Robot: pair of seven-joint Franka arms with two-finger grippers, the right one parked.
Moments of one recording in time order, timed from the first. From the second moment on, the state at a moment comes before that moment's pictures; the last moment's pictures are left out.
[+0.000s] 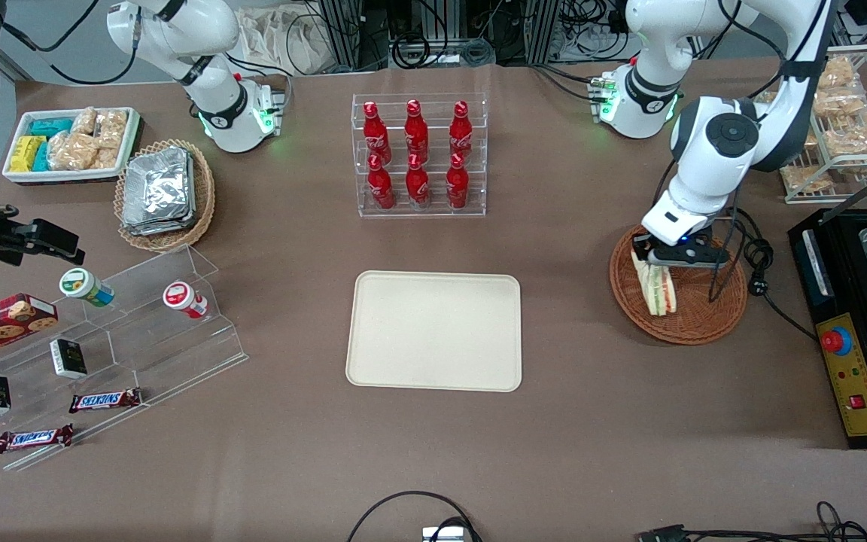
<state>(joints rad) -0.01 -0.08 -0.21 -2.54 0.11 2.62 -0.15</state>
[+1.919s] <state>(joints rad) -0.36 0.52 -0.27 -1.84 0.11 2.42 -0.45</state>
